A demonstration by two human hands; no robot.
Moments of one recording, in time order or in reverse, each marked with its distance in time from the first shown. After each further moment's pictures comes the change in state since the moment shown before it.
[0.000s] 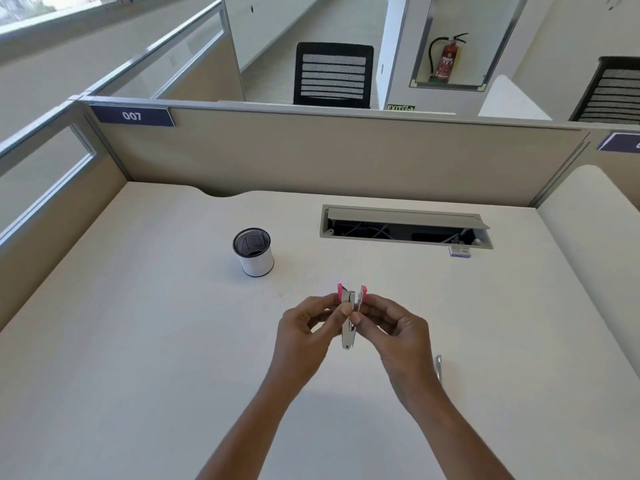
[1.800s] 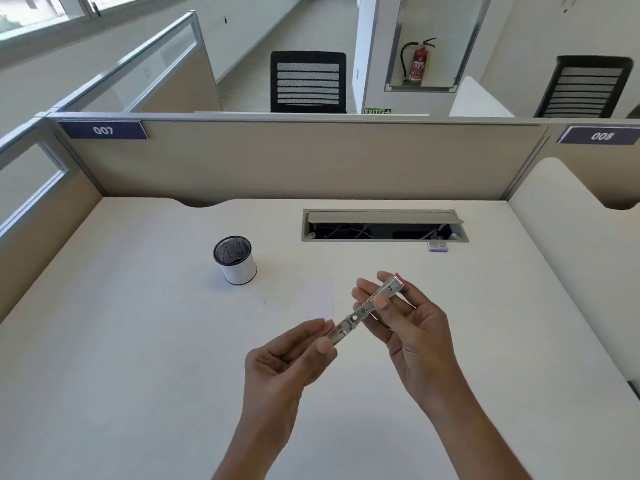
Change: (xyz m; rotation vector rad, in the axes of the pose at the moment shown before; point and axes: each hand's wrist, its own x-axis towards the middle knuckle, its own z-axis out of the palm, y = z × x) left_hand -0.060 0.032 0.007 -0.401 0.071 -0.169; right_hand -0.020 -0.057 -0.023 0.475 0.018 0.119
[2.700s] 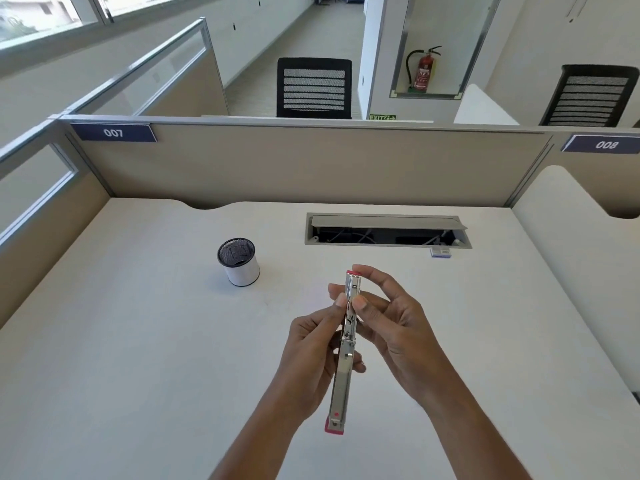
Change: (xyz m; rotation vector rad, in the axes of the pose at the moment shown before) left_hand 0.017 0.019 0.045 0.035 -0.205 -0.140; right_hand 0.007 -0.002 0.007 -0.356 -0.286 -0.012
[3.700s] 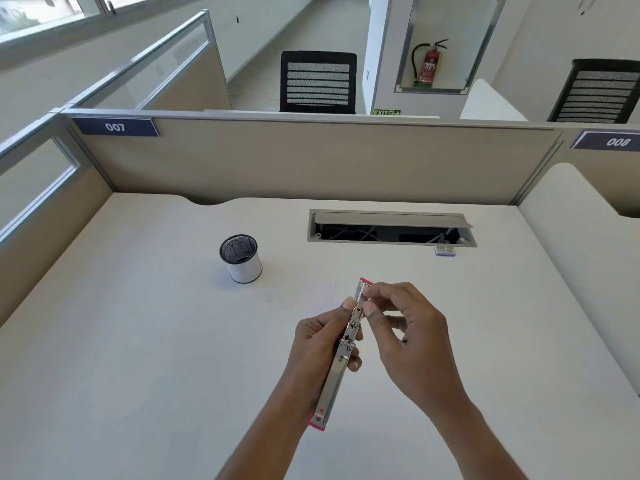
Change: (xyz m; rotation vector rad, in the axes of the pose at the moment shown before) left_hand 0.015 -0.012 -0.004 0.039 0.076 -0.046; right_hand -0.008 0.006 0.000 -0.736 0.308 -0.386
